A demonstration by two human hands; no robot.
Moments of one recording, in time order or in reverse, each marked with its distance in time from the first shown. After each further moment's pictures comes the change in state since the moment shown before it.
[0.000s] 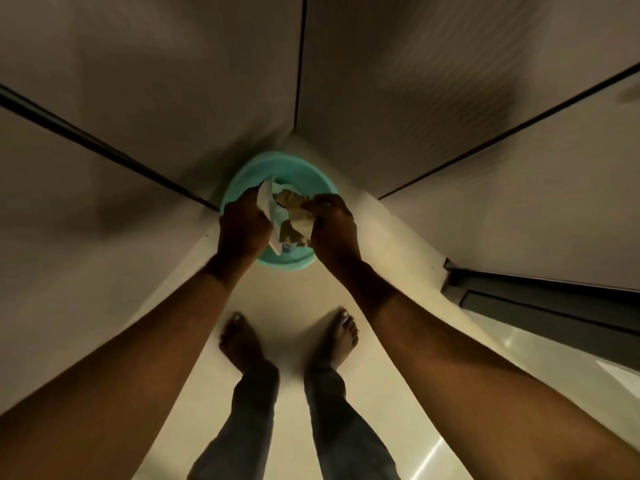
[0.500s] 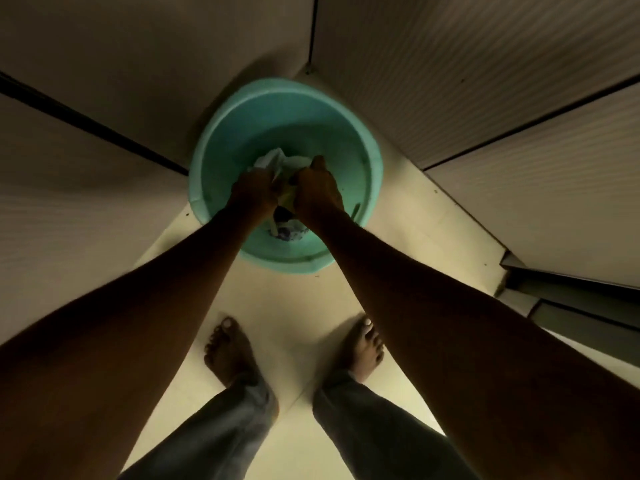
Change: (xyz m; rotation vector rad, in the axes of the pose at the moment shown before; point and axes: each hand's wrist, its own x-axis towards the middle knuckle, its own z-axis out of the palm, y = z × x) left_hand 0.115 -0.121 0.138 0.290 -0.322 -0.036; right_hand 0.118 0.076 0.141 -0.026 -0.180 0.187
